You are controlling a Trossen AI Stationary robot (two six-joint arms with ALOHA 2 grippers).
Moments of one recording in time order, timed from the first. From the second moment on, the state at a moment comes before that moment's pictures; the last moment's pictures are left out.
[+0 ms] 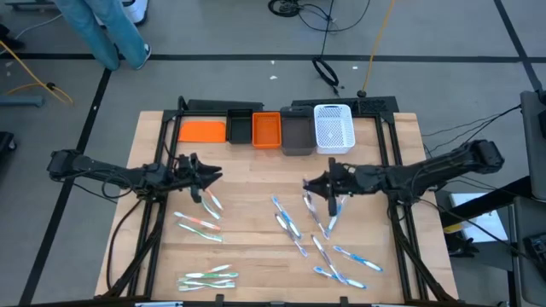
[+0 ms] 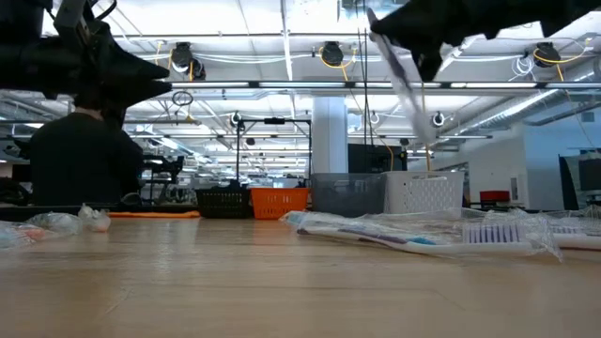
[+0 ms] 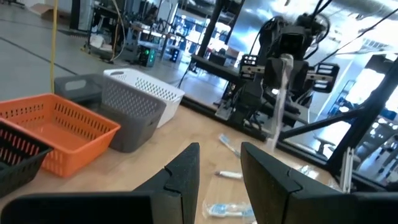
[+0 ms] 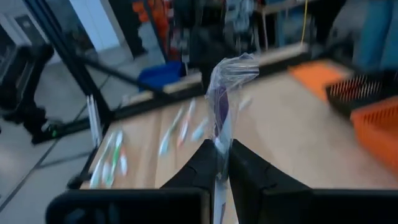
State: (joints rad) left arm -0.13 0.48 0.03 0.52 -0.34 -0.35; right arm 0.16 1.10 0.57 0.39 0.19 0.32
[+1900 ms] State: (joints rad) left arm -0.09 1.42 0.72 0.65 -0.18 -0.11; right arm 0.01 1.38 0.71 0.83 0.05 0.17
